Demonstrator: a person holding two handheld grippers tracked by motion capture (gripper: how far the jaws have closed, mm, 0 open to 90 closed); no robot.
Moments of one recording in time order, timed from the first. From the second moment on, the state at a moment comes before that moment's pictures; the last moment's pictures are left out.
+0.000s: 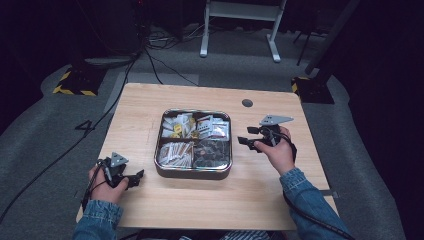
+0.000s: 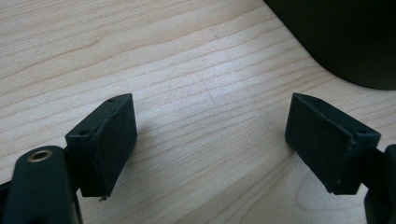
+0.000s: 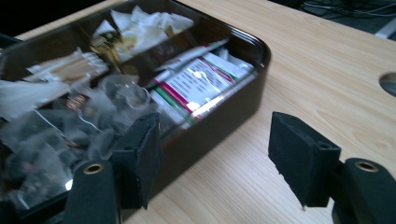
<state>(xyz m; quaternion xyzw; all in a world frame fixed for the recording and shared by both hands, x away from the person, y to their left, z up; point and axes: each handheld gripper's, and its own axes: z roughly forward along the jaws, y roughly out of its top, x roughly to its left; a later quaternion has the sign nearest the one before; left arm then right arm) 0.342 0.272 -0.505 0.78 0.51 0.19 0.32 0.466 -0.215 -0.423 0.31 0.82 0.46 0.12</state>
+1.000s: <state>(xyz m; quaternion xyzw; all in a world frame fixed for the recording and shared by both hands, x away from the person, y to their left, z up) 0.346 0.273 -0.505 0.78 0.50 0.19 0.32 0.491 -0.121 -0.388 0.25 0.86 0.44 0.09</state>
